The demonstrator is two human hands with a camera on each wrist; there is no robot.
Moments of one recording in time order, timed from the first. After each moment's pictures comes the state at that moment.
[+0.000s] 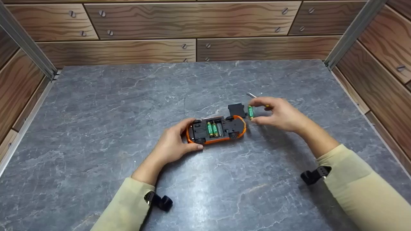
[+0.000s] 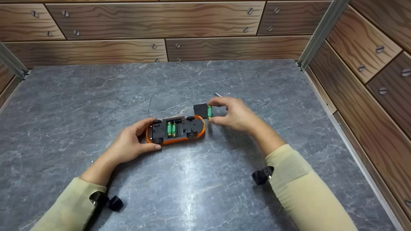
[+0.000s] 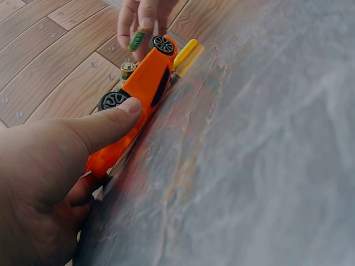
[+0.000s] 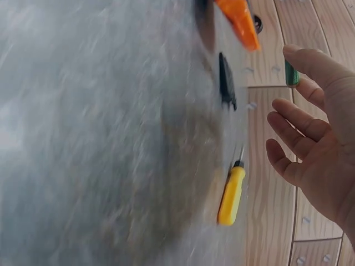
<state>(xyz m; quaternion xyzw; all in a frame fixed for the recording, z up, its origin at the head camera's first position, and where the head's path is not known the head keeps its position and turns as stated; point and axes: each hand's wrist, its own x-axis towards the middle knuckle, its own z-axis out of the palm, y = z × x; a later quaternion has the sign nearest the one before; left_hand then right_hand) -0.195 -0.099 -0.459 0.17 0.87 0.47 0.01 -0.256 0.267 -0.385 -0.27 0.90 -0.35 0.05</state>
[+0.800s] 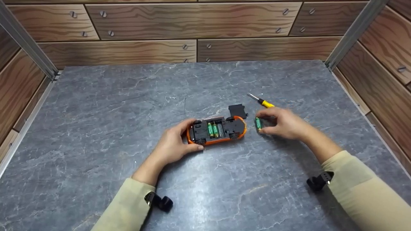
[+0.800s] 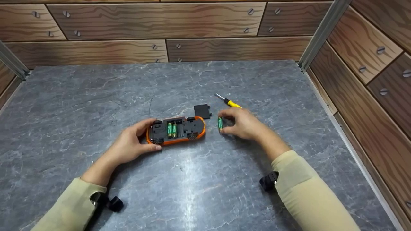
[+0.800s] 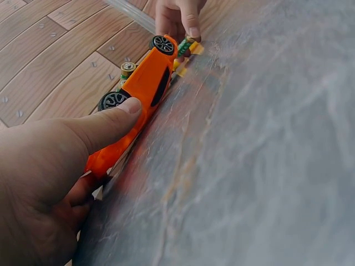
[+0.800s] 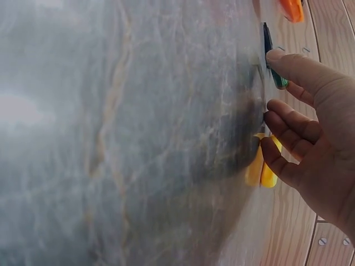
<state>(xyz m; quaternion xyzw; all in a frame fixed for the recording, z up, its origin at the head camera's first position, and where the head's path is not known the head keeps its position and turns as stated) -0.195 -0.099 -0.458 0.16 0.87 0.47 0.02 -0.253 0.291 -0.414 -0.25 0.93 -0.27 0.07</state>
